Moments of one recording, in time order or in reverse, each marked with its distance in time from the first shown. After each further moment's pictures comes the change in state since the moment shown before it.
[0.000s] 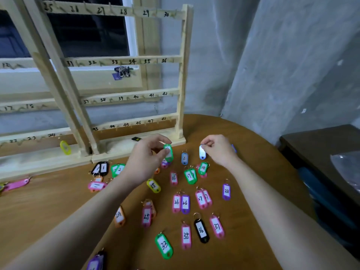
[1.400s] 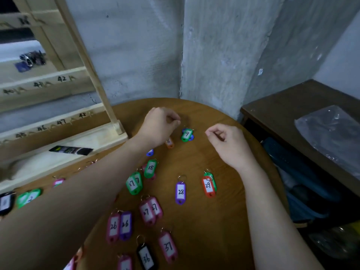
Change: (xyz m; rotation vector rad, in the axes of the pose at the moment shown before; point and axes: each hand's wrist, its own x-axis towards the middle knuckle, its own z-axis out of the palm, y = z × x) left_hand 0.140 0.031 0.185 0.282 -0.225 0.160; right_hand -0.045 0.122 -0.078 0.190 0.247 0.057
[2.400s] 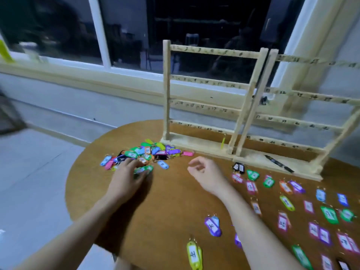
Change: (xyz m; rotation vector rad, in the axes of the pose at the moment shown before) left_hand -0.556 -0.232 -0.298 0.312 0.695 -0.716; right_hand -0.233 -0.358 0.325 0.158 -0.820 -0.435
